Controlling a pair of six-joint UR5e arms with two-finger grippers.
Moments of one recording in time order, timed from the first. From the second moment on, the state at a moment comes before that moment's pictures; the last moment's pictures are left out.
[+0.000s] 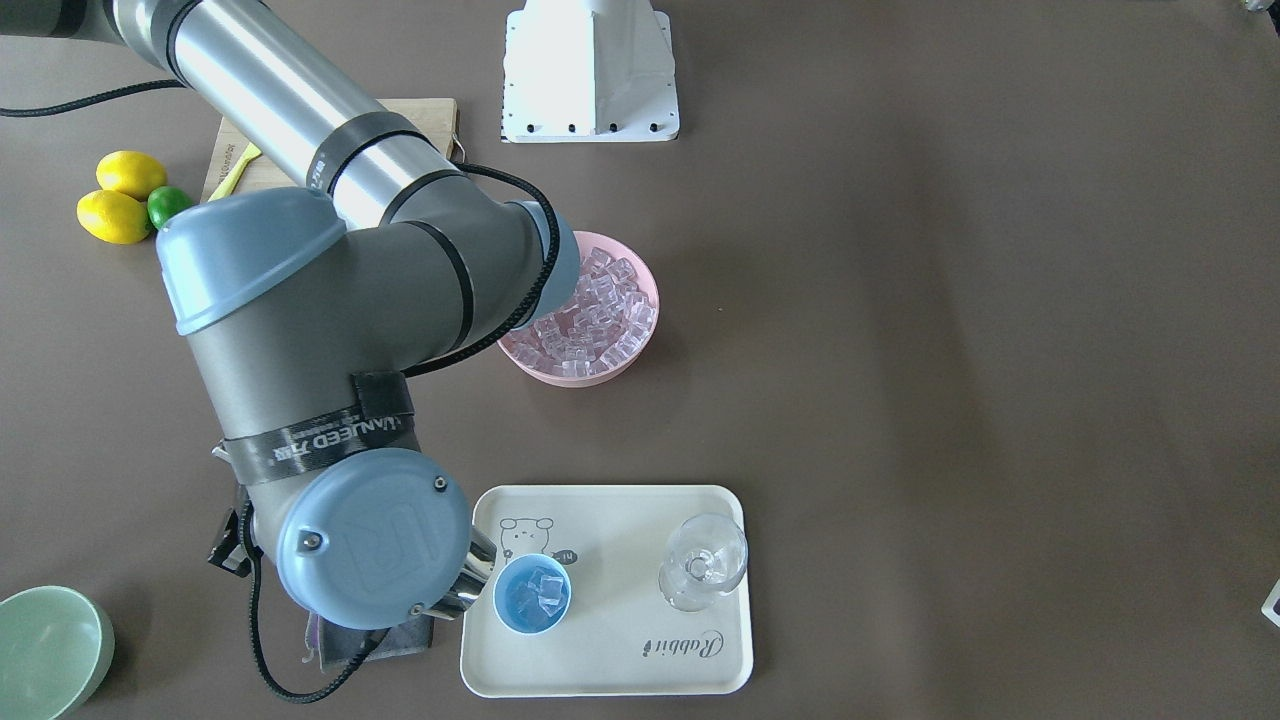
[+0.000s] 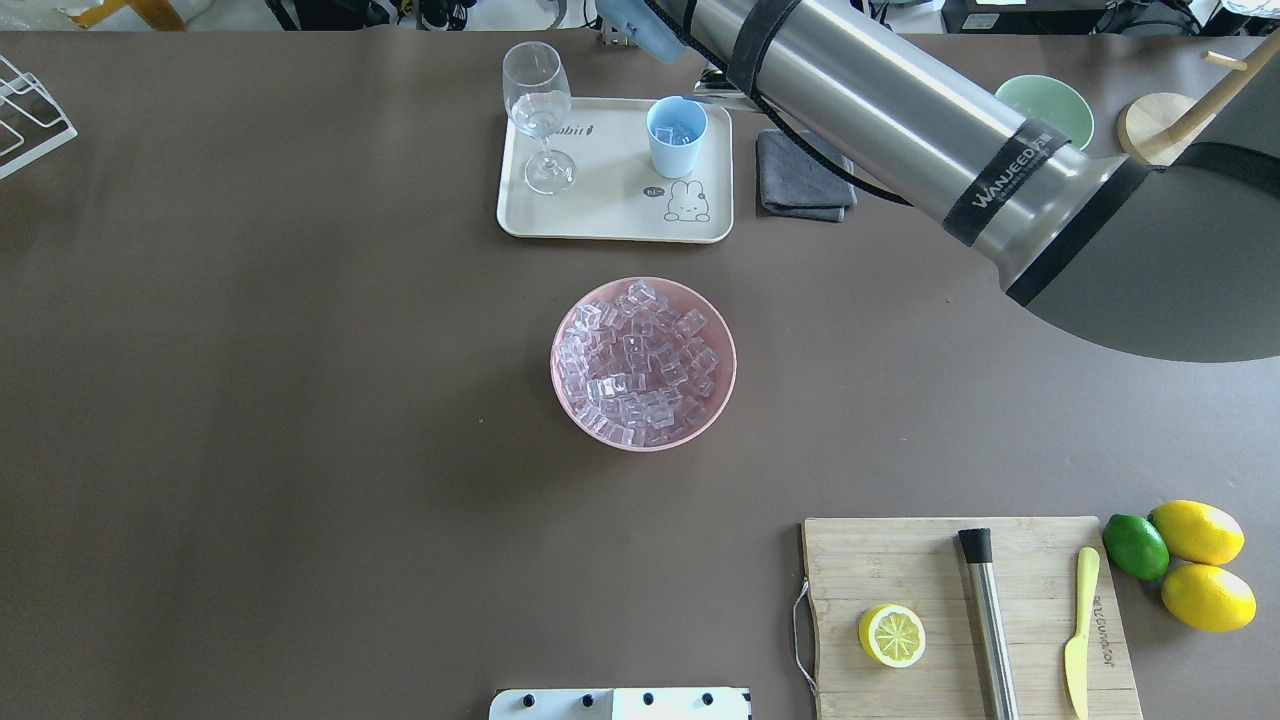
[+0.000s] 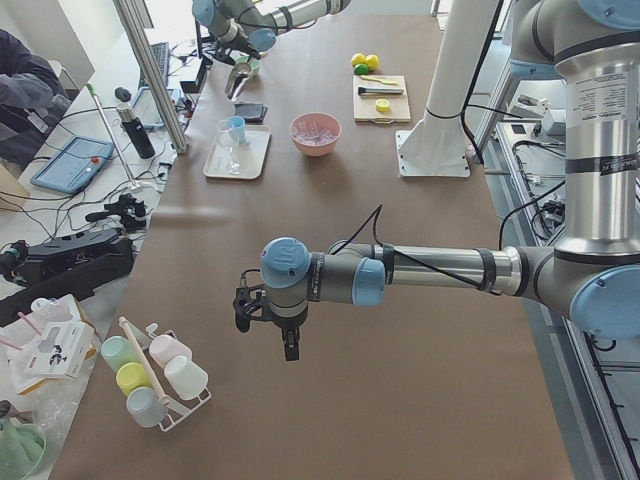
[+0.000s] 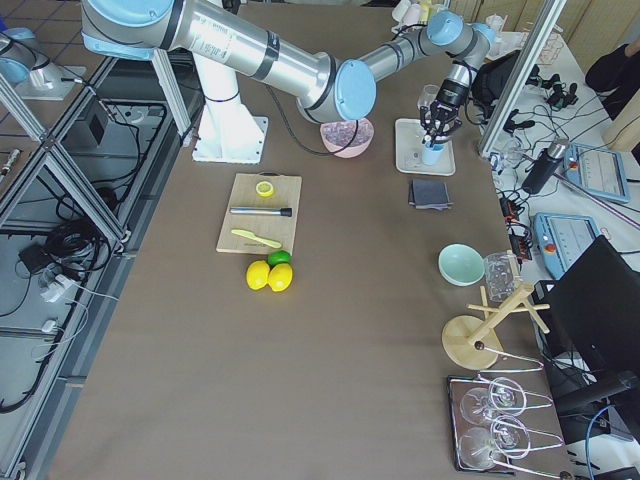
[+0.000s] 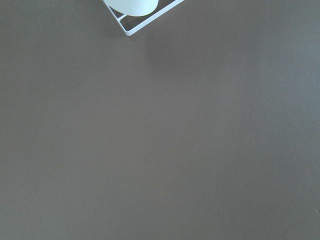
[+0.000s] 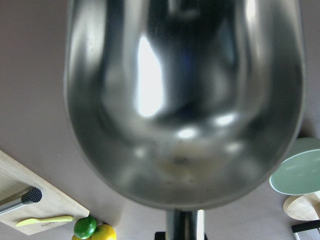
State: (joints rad) left arm -1.58 -1.46 -1.70 -1.63 -2.37 -0.20; right arm 0.98 -0.23 0.76 -2.29 1.90 -0.62
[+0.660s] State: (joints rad) left arm -1.58 -1.47 -1.67 -1.63 -2.36 -0.20; right arm 1.15 -0.70 1.43 -2.44 1.97 -0.57
